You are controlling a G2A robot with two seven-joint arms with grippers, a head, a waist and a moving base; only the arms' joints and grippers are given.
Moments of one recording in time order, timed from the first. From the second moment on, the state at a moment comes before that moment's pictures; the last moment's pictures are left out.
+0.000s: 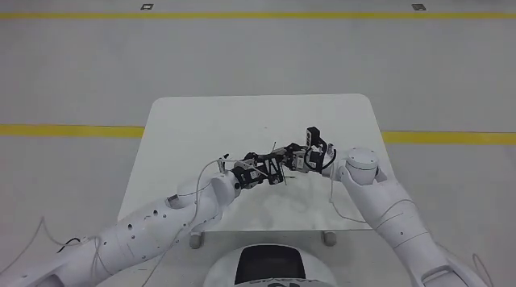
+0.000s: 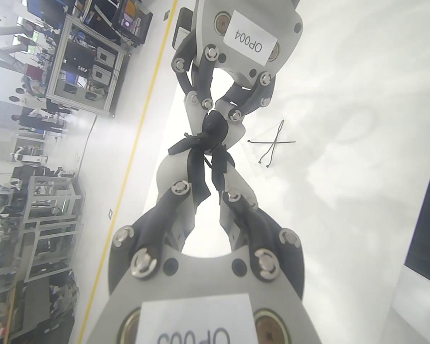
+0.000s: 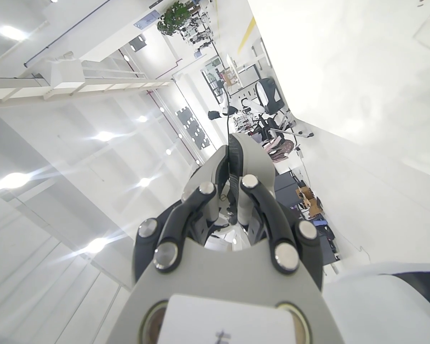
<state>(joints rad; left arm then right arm) 1.08 -0.89 -0.47 -1.83 1.57 -0.08 -0.35 -1.23 -1.24 1.08 -1.24 0.56 0.32 0.85</state>
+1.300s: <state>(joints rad) 1.07 -0.88 -0.46 -1.83 1.57 -0.06 -0.35 -1.24 -1.22 1.08 -1.26 0.57 0.33 0.84</state>
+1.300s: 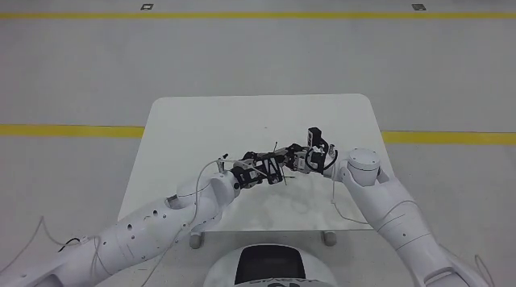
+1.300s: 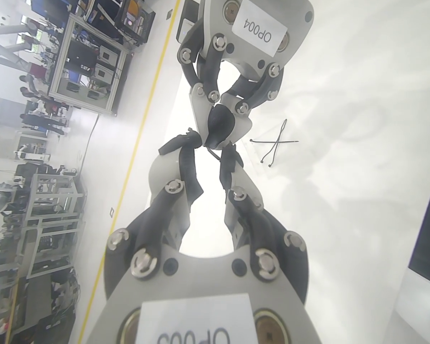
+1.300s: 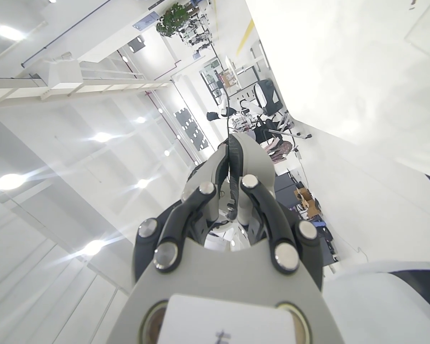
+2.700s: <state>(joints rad) 1.10 -0.89 -0.49 -1.83 1.52 -0.06 -0.32 -1.24 -1.21 1.06 -1.28 0.55 0.30 0.83</state>
